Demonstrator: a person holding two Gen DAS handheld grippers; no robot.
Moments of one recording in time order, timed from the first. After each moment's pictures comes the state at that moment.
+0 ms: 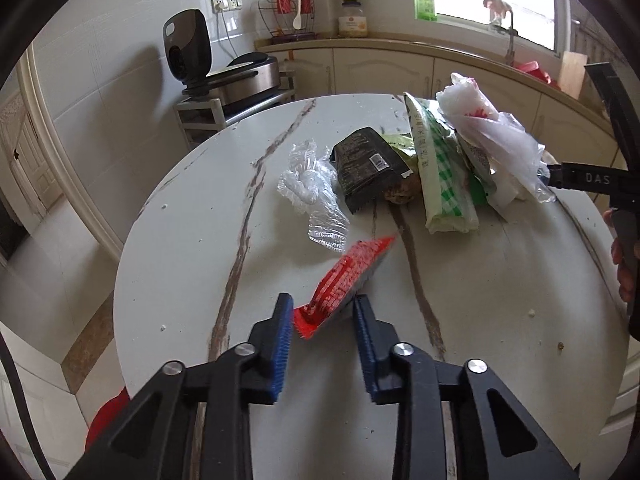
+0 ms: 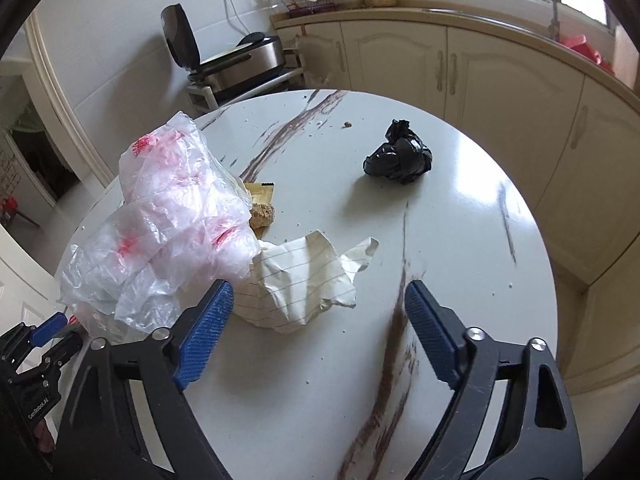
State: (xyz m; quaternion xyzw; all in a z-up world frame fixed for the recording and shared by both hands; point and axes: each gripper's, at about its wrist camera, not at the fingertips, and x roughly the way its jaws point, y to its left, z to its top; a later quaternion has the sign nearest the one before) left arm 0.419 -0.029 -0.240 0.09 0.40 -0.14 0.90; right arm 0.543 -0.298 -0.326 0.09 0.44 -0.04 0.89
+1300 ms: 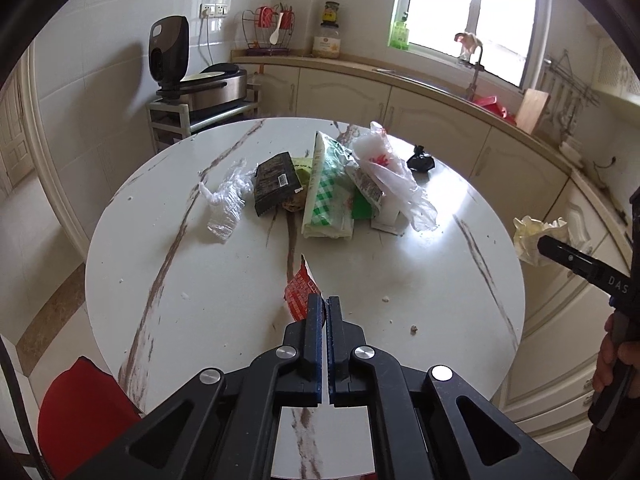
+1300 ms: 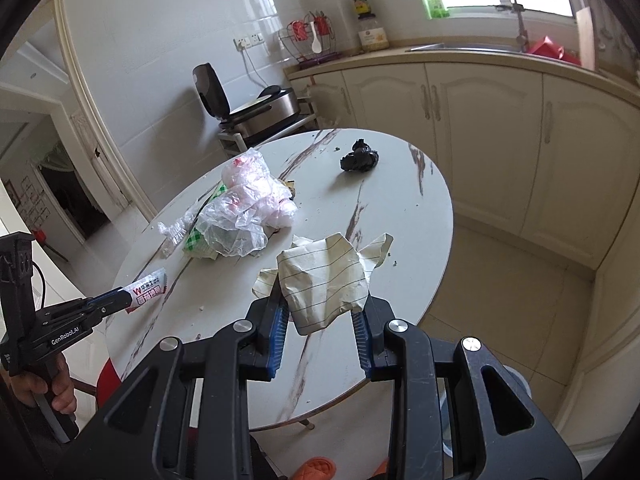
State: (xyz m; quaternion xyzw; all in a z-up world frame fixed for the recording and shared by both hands) left arm 0.344 0.016 -0.155 0.02 0.39 -0.19 0.90; right arm 0.380 -0.316 -0.269 0.15 0.35 -0.02 0.92
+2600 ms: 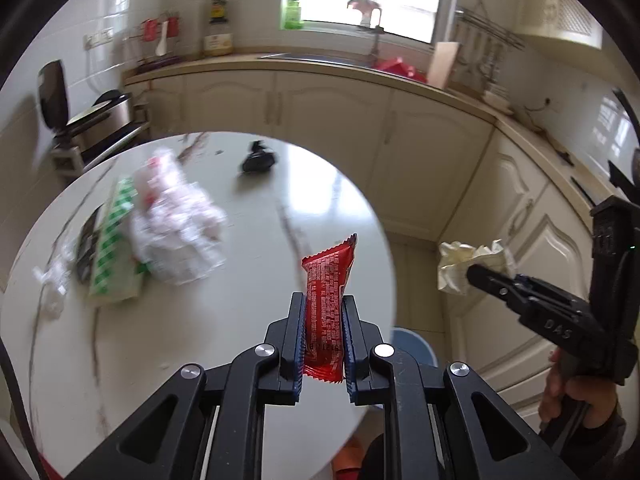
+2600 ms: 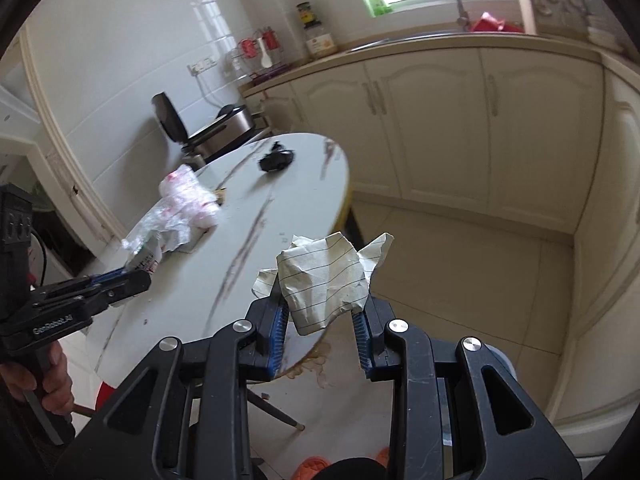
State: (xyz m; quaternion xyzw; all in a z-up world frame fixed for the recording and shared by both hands) left arm 0.334 -0.157 -0.143 0.09 0.39 -0.35 0.85; right arm 0.305 -0.408 -0.293 0.20 0.34 -0.10 0.91
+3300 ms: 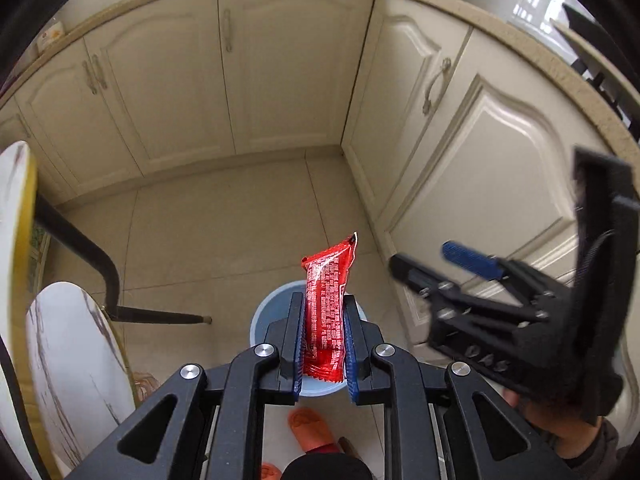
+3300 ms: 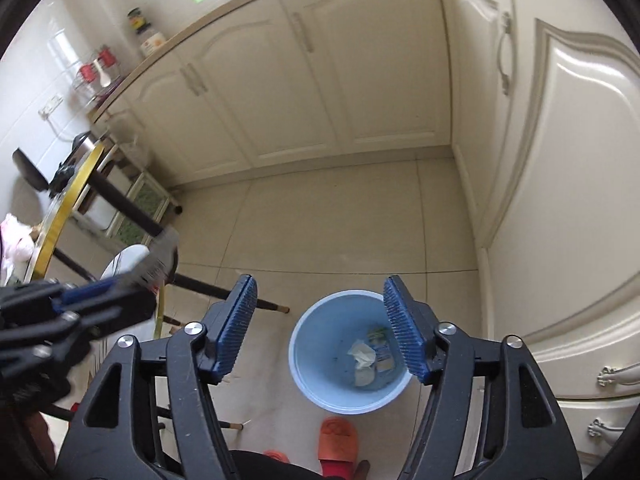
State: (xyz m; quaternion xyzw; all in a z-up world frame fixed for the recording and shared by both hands) left arm 0.356 -0.423 -0.286 0.23 0.48 -0.46 0.71; right arm 0.221 -0.541 -0.391 0.28 0.39 -0.31 0.82
